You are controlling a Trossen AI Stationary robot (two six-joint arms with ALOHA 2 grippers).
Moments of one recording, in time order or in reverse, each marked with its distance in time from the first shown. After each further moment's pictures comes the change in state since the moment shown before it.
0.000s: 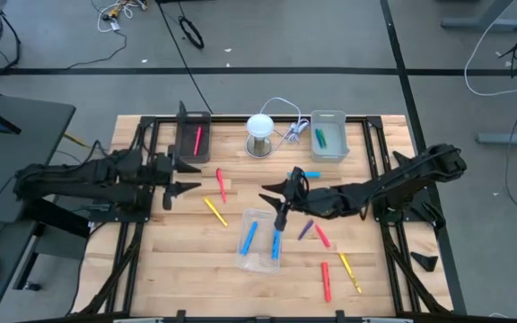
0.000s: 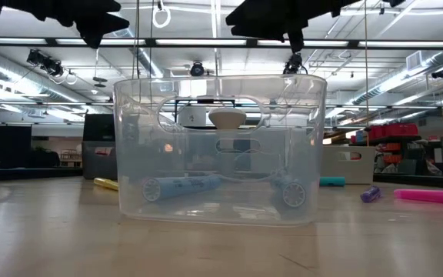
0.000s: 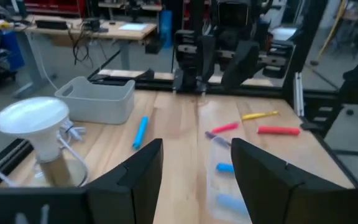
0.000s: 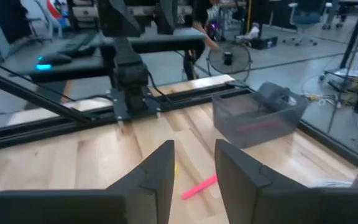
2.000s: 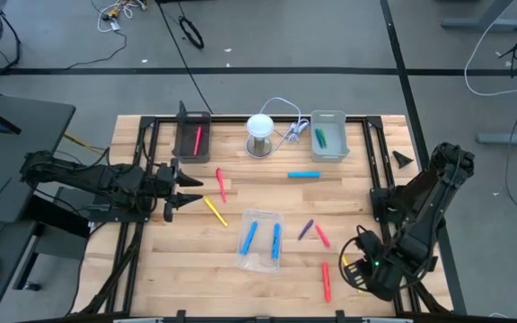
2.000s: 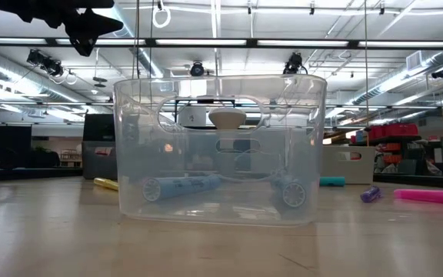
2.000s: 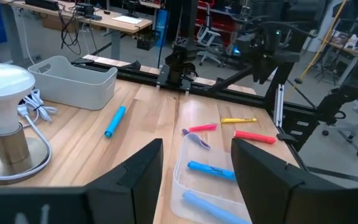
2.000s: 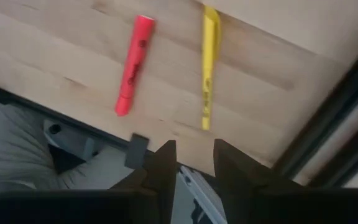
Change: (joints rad) left arm -0.238 0.008 -0.079 0.099 -0.211 -0.190; right arm 0.688 -0.066 0.340 -1.565 -0.592 1.994
